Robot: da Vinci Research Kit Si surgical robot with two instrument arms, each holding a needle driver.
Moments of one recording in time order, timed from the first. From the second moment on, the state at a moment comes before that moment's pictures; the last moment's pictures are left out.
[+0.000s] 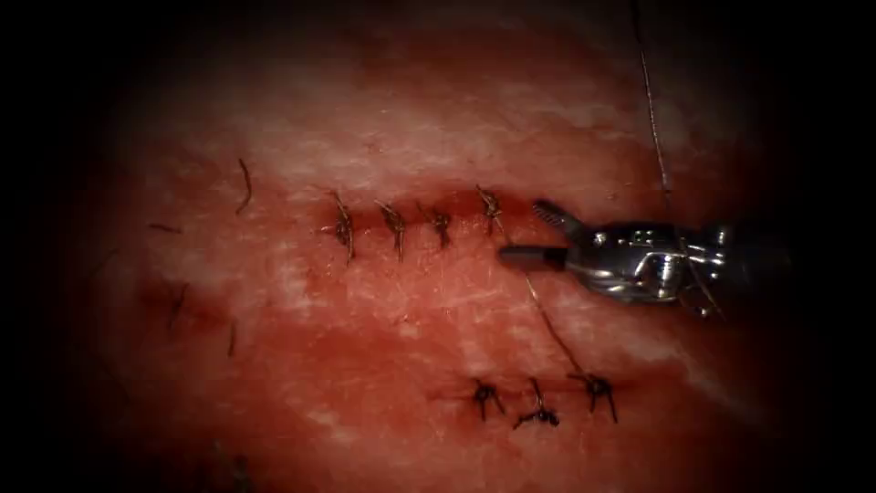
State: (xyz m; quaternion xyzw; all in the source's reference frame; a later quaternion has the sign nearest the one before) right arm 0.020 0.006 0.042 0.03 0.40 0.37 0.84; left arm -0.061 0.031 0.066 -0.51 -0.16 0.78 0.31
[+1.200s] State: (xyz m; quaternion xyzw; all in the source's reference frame) right arm 0.008 0.010 0.038 -0.09 0.35 0.42 0.84; left arm -0.064 0.023 0.083 -0.46 -0.26 0.76 0.36
